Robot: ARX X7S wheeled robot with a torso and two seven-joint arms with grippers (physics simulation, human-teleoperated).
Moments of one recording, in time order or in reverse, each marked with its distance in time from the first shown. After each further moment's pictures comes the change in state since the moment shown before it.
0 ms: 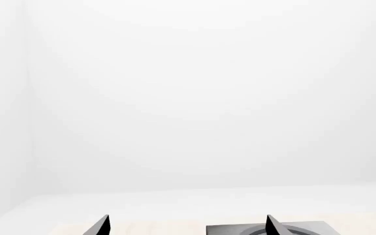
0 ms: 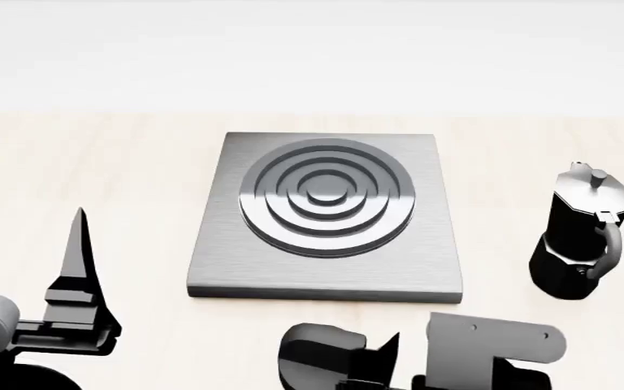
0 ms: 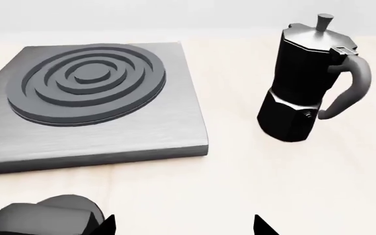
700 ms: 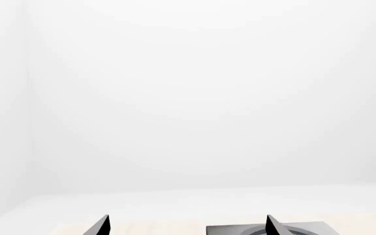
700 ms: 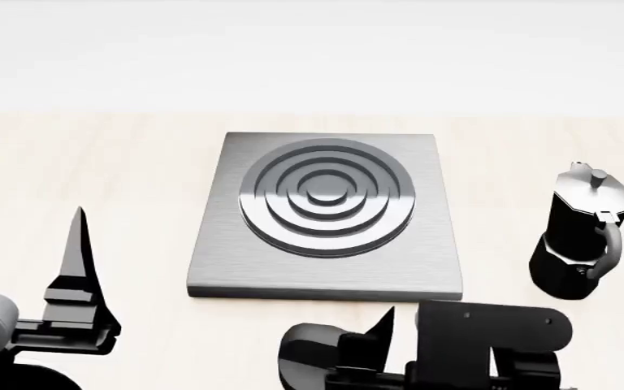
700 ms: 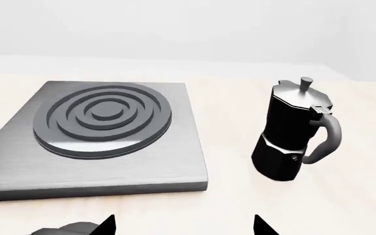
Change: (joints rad) left arm -0.003 -0.006 0.004 -0.005 -0.008 0.008 -0.008; right arm 0.018 0.031 -0.022 -0.190 0.028 0.086 0.076
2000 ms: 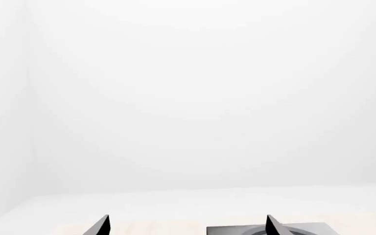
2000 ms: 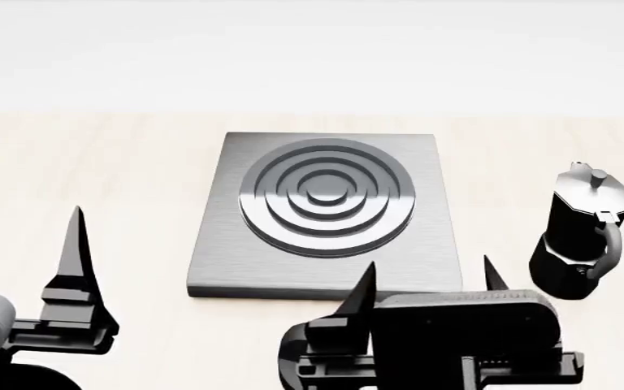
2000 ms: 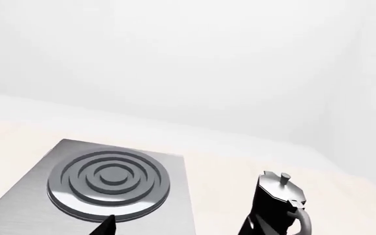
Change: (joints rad) left arm -0.003 -0.017 0.006 0.001 -0.015 0.008 -0.014; right arm 0.051 0.093 -0.167 -0.226 -0.098 0.001 0.071
